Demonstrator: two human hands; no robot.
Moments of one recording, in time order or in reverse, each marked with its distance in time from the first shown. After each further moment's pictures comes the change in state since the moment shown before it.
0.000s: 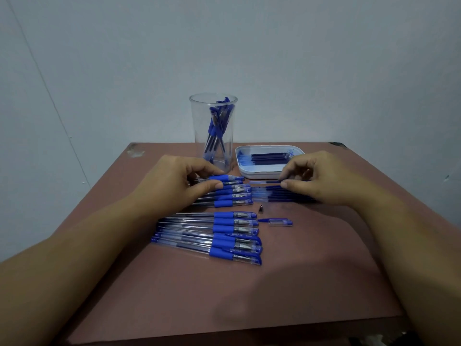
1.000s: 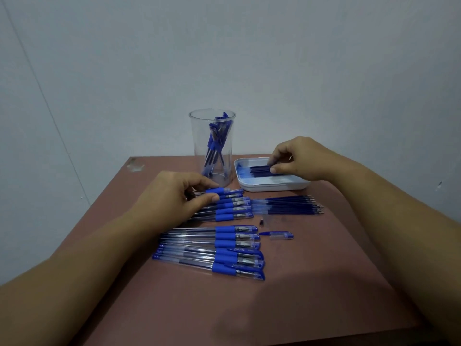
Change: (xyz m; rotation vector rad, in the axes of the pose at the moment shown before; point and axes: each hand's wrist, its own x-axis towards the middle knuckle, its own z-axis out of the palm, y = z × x) left_hand -0.002 -0.008 -0.003 0.036 0.018 -0.028; right_hand 0.065 0.000 -0.018 -0.207 -0.057 0.097
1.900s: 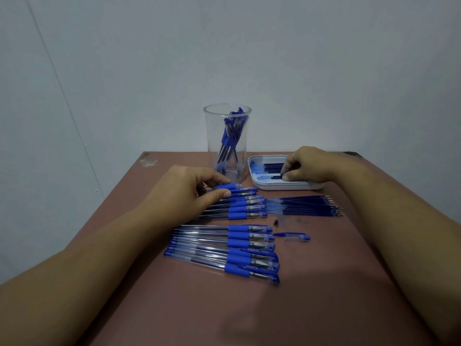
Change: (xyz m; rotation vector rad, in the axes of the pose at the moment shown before) left_hand 0.001 -0.004 0.000 0.003 -0.004 -0.020; right_hand 0.034 0.028 0.025 -0.117 -0.182 0.091
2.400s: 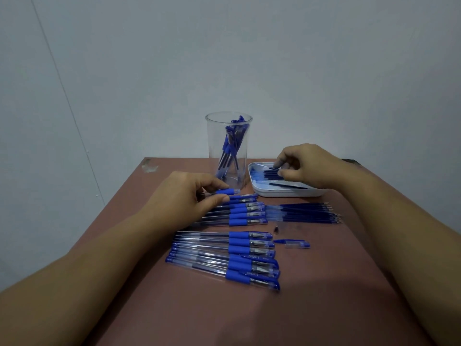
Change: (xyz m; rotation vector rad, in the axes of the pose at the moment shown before) left_hand 0.000 -0.001 -0.002 0.026 -0.001 -0.019; right_hand -0.029 -0.031 -0.011 0.118 0.206 -0.154
